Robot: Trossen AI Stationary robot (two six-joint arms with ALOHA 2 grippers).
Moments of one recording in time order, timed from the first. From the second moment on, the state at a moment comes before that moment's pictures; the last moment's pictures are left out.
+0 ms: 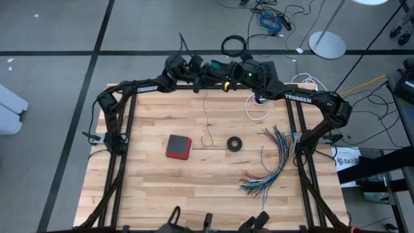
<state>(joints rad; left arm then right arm) 0.66 1.90 1.30 0.79 0.93 -0.54 -0.56 1.56 1.17 0.24 0.27 -0.39</state>
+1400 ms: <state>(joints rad) 0.82 1.86 1.30 0.58 1.30 -0.54 -0.53 1.56 1.17 -0.04 0.13 -0.53</state>
